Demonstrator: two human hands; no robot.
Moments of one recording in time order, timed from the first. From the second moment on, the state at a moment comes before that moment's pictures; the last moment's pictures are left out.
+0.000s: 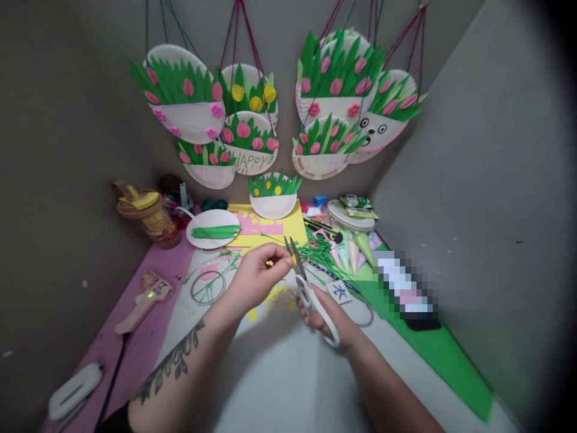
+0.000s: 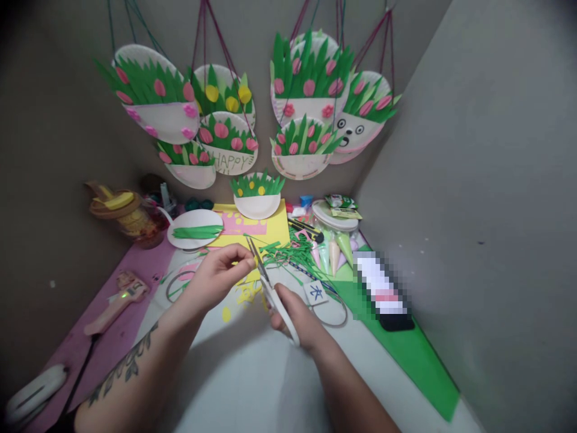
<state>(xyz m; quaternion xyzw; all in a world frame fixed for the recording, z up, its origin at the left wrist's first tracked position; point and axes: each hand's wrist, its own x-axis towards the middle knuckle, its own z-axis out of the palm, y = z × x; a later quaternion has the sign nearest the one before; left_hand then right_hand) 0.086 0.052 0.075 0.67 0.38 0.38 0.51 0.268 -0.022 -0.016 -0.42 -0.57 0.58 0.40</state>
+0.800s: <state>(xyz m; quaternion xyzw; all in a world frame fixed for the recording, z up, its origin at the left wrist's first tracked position) 0.088 0.052 0.078 0.54 0.29 0.40 0.68 0.280 0.004 -0.037 -0.75 -0.52 0.21 0.35</state>
